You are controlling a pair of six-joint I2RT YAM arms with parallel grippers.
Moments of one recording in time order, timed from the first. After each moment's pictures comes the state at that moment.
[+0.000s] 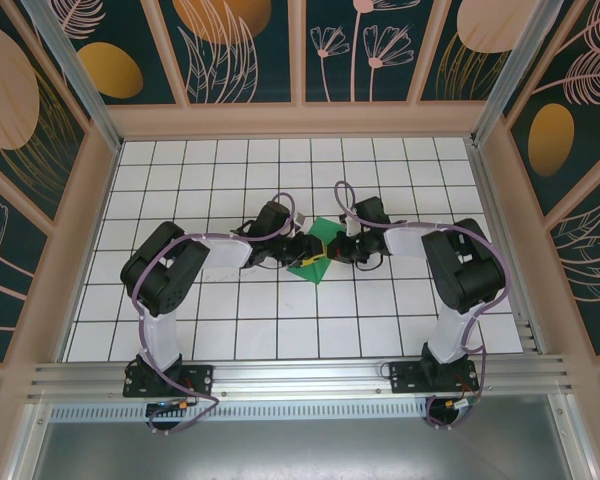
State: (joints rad) left arm -0.66 1.93 0.98 0.21 0.62 -1.06; right arm 0.43 1.81 0.88 -0.13 -0.58 0.51
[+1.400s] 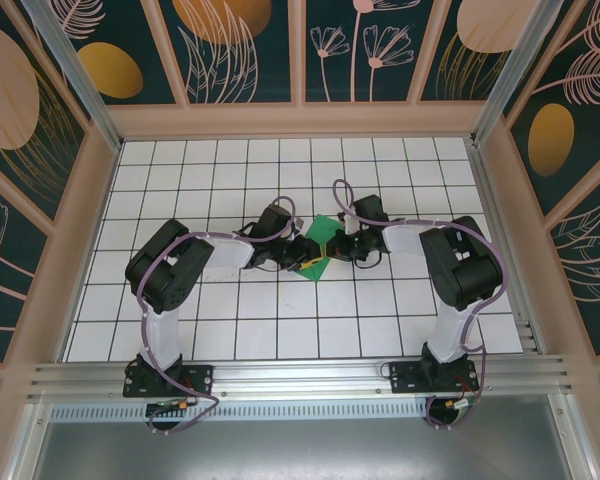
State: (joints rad) left arm -0.66 1.96 0.98 0.18 0.59 -1.06; right arm 0.42 1.83 0.91 -0.13 -0.57 0.49
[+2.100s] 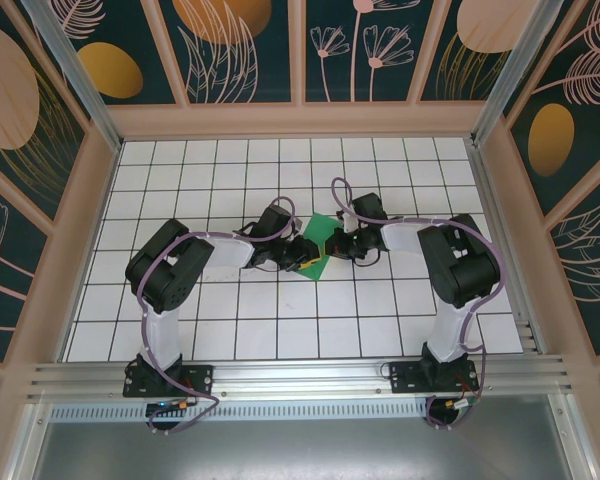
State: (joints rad) left arm -0.66 1.97 0.99 0.15 0.57 -1.06; right arm 0.42 1.86 0.94 -0.13 -0.58 0.48
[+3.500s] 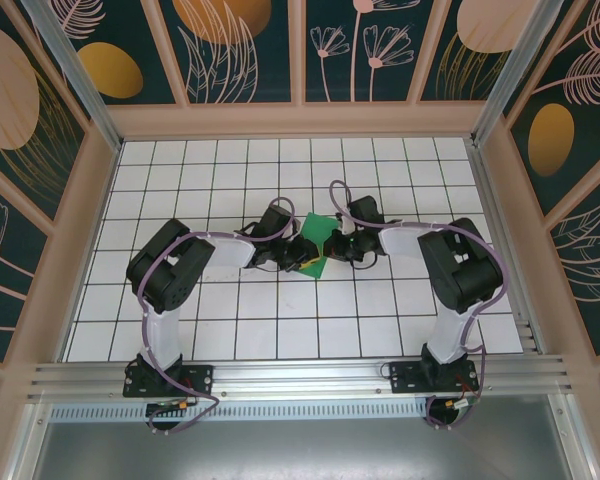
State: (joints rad) left arm -0.66 1.97 1.00 0.14 0.52 -1.10; right arm 0.47 1.82 0.91 -0.11 -0.50 0.57
